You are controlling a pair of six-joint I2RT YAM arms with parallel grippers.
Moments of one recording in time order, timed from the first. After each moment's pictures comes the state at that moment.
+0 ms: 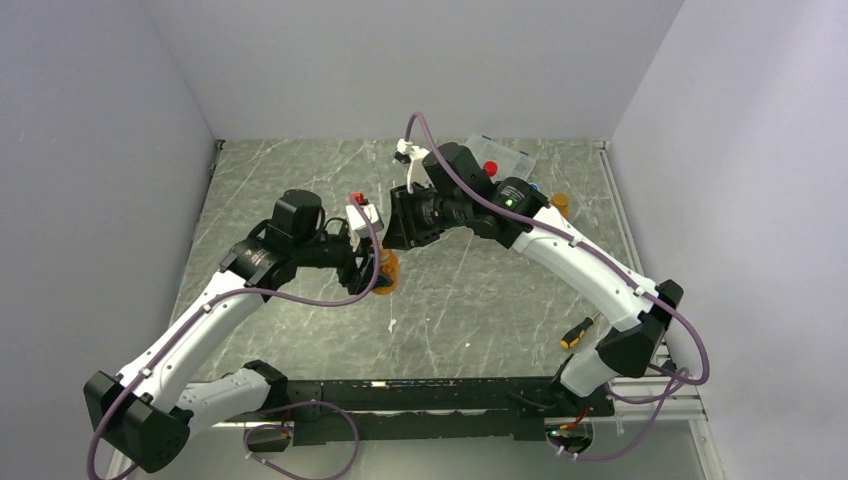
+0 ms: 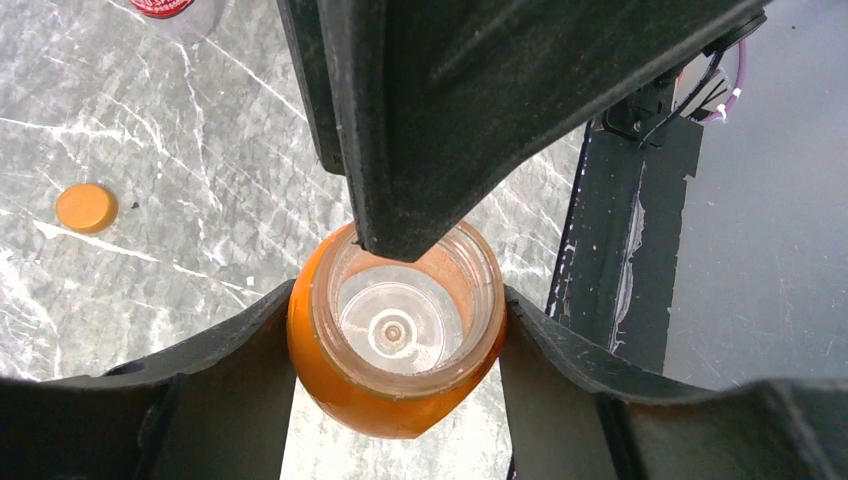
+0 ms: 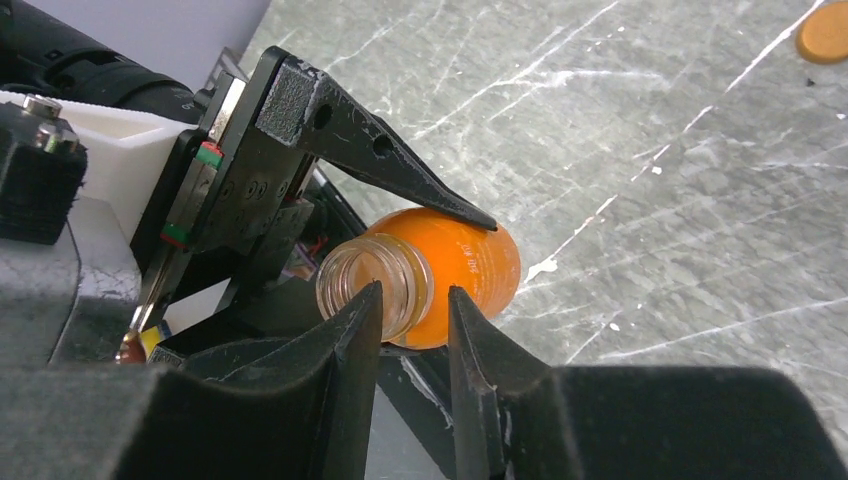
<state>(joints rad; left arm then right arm) -0.52 1.05 1.02 -0.54 0.73 0.24 0.88 1.54 1.73 -0.83 -0.25 0.46</state>
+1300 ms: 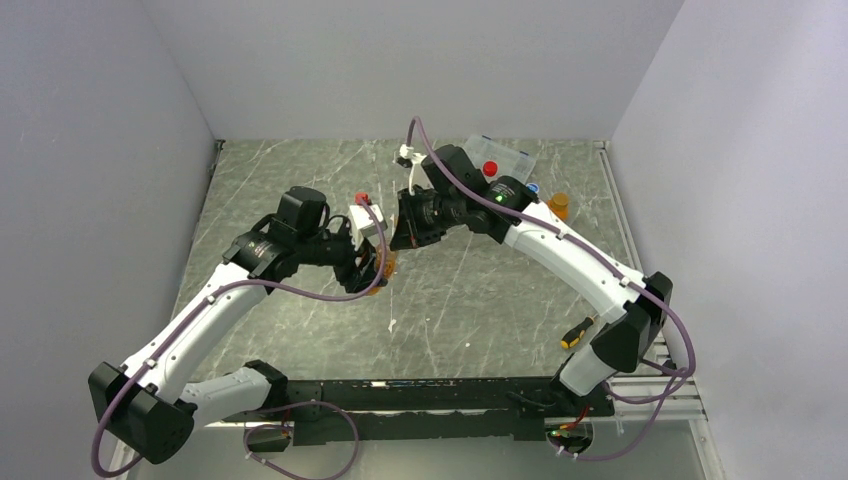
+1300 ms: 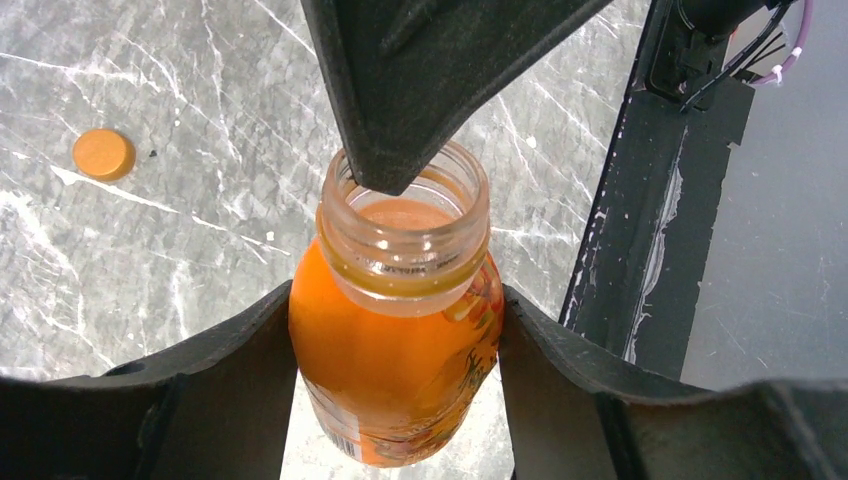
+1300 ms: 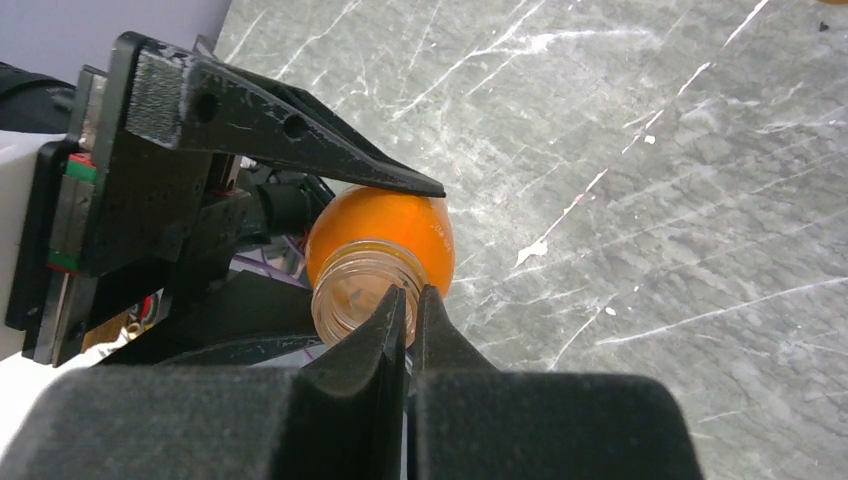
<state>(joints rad) -0.52 1.09 1.06 -0.65 0.65 0.31 0.83 1.58 1.66 -0.81 -0.31 0.48</state>
